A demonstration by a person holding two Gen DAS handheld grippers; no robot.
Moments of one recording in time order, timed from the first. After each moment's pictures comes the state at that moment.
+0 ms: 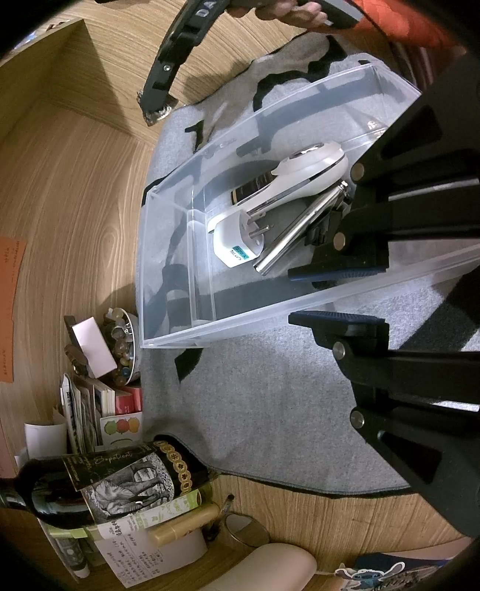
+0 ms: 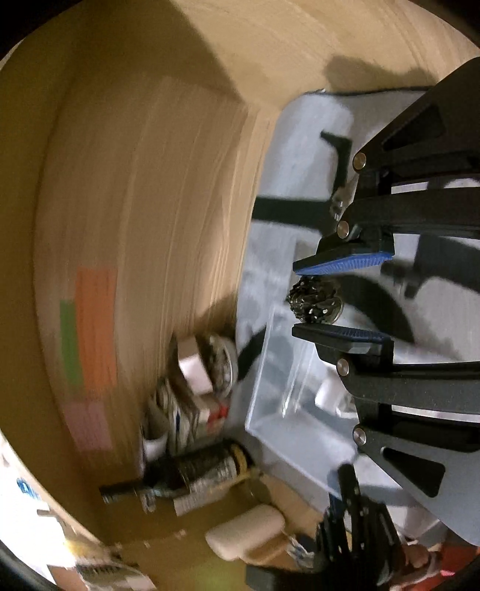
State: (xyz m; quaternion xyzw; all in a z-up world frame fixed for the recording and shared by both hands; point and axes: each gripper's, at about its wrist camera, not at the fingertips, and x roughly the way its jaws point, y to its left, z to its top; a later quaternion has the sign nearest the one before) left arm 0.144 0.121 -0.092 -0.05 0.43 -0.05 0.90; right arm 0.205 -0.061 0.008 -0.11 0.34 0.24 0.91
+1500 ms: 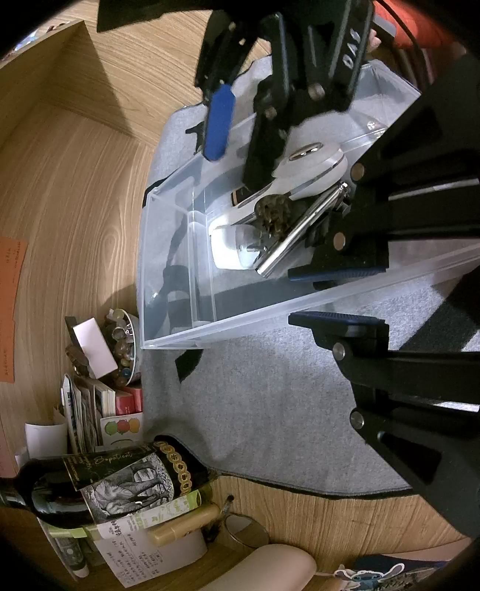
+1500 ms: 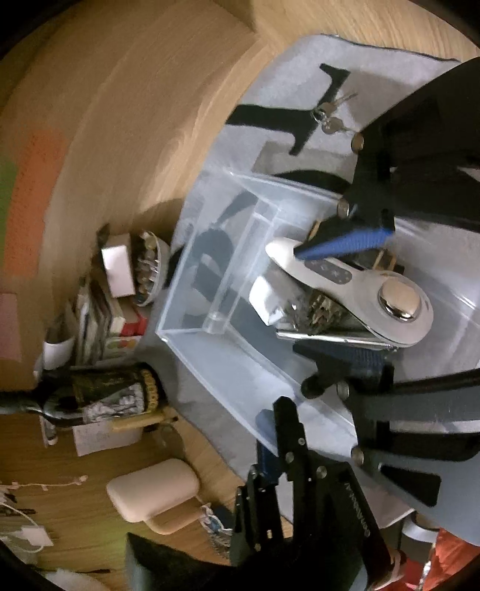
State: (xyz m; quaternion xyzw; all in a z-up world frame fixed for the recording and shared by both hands) left arm 0.143 0.122 -0.092 -0.05 0.43 -0.05 0.90; right arm 0.179 0.009 -0.042 -0.19 0.41 0.31 0.84
